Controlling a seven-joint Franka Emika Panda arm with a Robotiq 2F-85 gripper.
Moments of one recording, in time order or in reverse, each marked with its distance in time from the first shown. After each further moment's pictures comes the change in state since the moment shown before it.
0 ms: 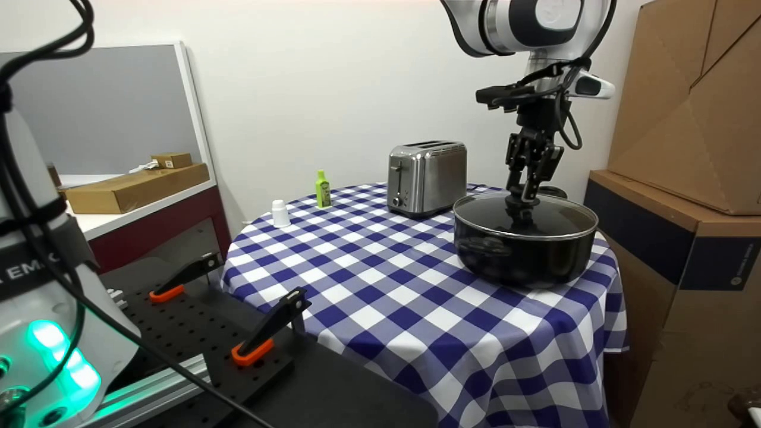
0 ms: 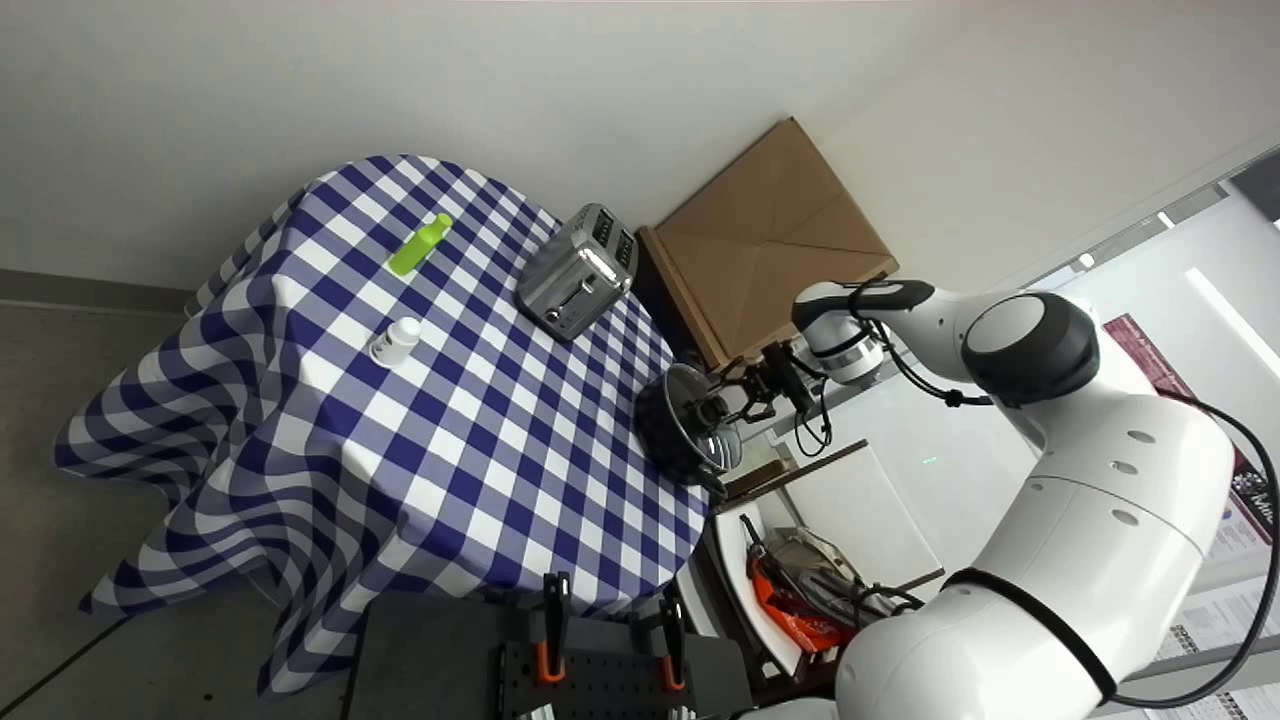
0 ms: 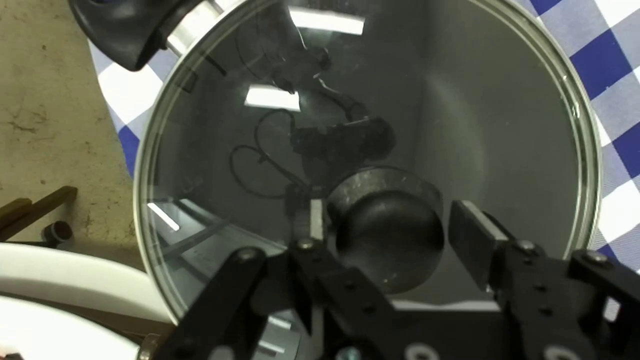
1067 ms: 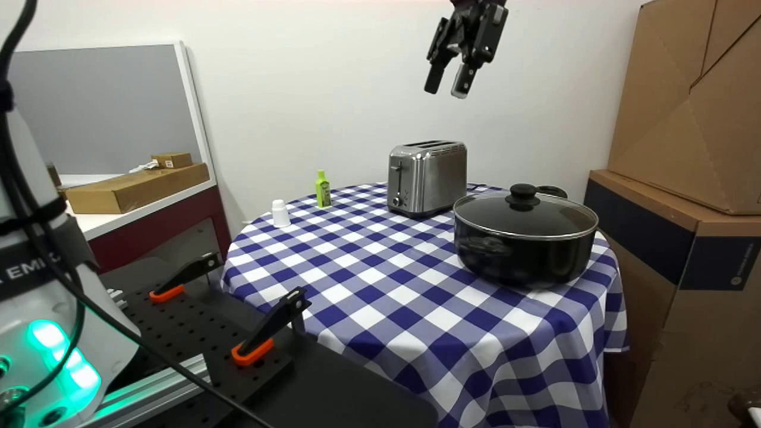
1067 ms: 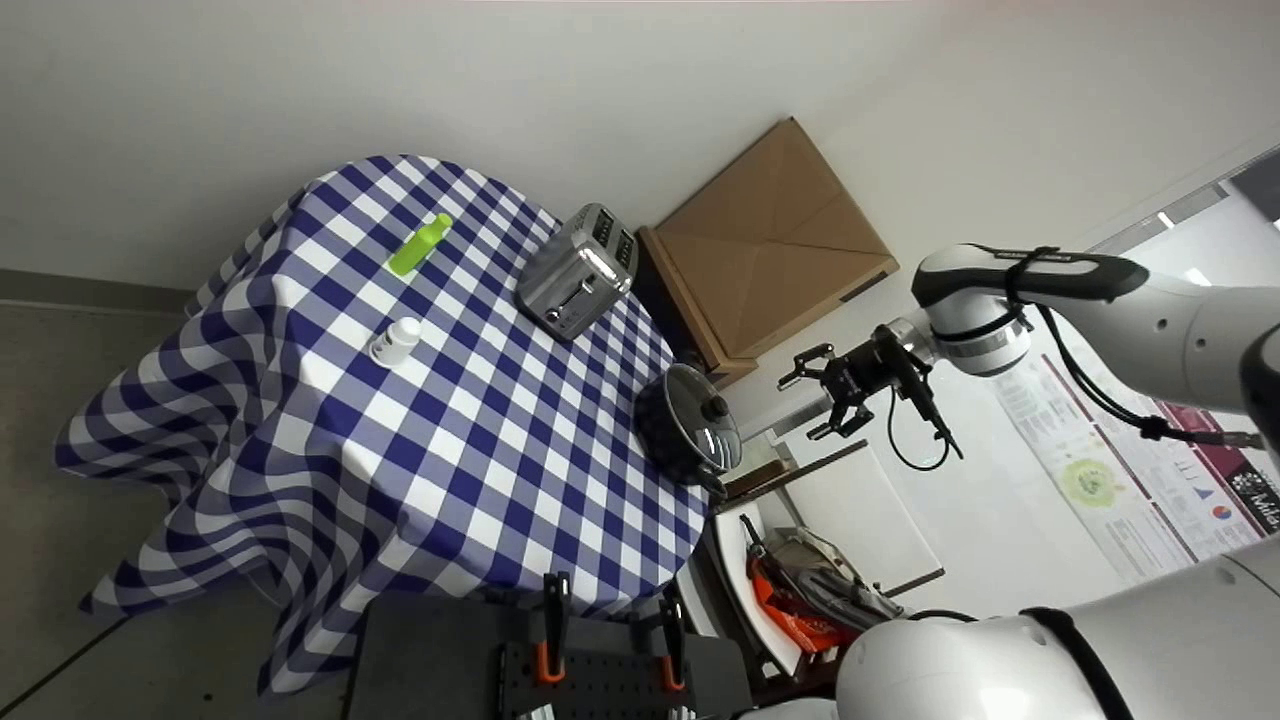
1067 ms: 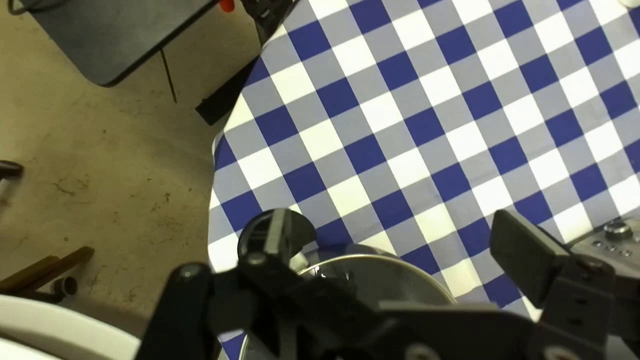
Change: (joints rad) arm 0.028 -0.616 -0.006 -0.437 -0.130 -0.348 -0.114
